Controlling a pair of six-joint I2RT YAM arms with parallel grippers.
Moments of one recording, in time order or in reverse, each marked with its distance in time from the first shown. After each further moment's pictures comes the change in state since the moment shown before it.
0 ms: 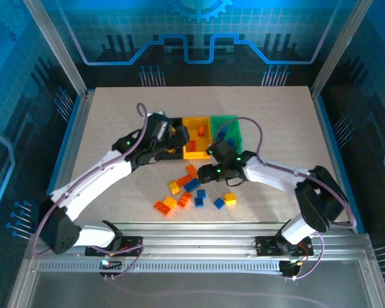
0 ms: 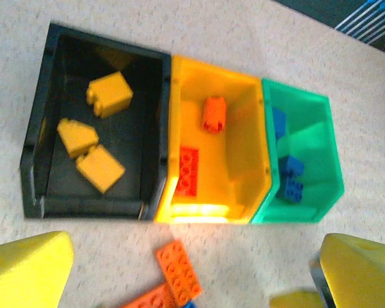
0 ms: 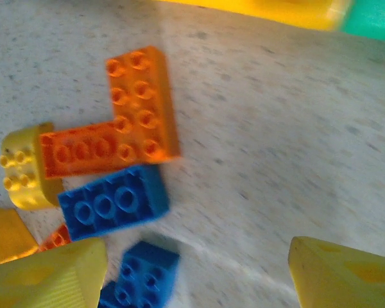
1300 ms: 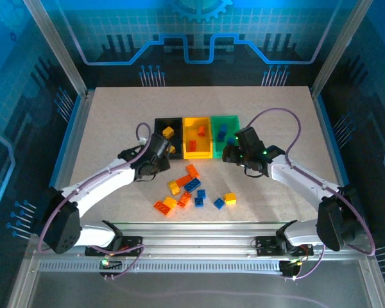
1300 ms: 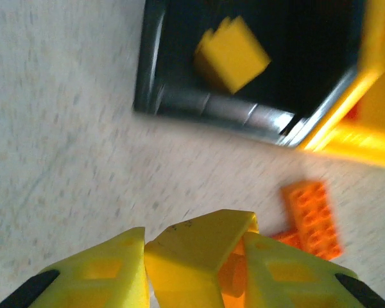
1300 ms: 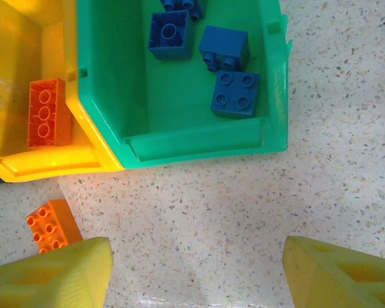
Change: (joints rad) left arm 0.038 0.072 -0.134 -0.076 -0.031 -0.048; right arm -0.236 -0.243 -0.059 -0.060 0.192 0.144
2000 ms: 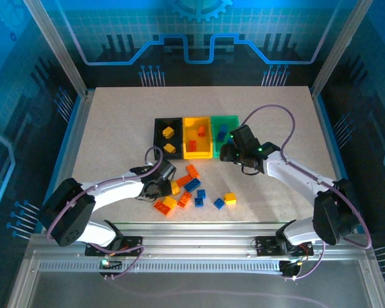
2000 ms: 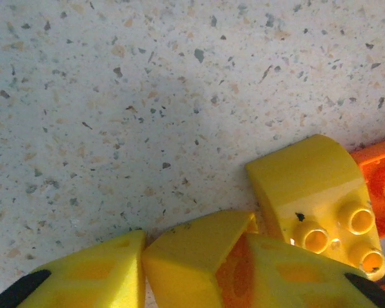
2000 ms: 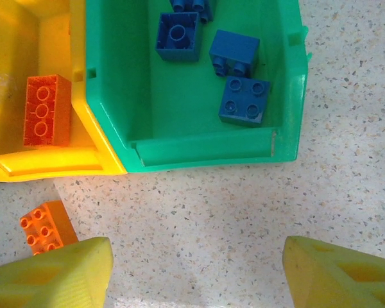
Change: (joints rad) left arm -0.101 0.055 -0.320 0.131 0.111 -0.039; right arm 0.026 0.052 0.053 -0.023 0.034 -0.026
